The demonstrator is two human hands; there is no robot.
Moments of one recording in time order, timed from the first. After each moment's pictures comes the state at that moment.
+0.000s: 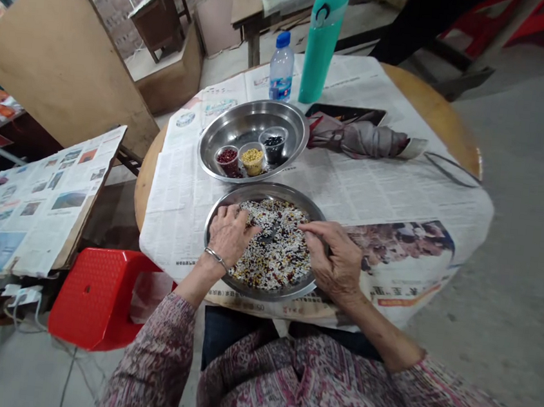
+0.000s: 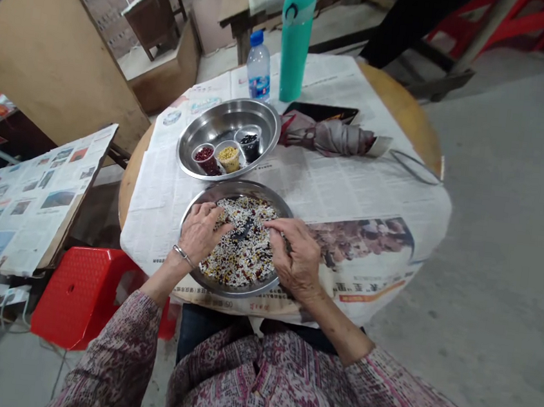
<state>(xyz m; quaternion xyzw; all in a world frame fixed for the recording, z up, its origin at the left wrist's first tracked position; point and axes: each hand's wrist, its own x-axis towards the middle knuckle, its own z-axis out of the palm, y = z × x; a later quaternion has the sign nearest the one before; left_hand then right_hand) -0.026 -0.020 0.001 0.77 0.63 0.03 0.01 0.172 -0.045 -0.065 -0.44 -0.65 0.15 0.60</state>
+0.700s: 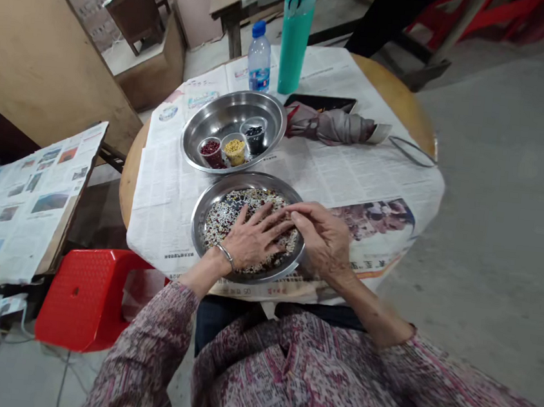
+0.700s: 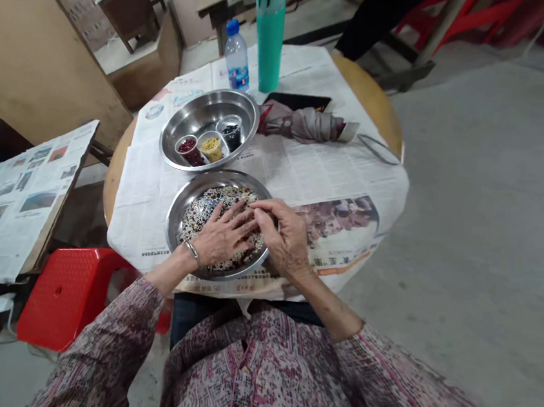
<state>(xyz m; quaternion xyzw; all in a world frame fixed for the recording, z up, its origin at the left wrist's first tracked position) 0.013 -0.034 -0.025 0.93 0.37 -0.03 0.02 0.182 -0.049 -0.045 -0.47 -0.60 0.27 0.59</state>
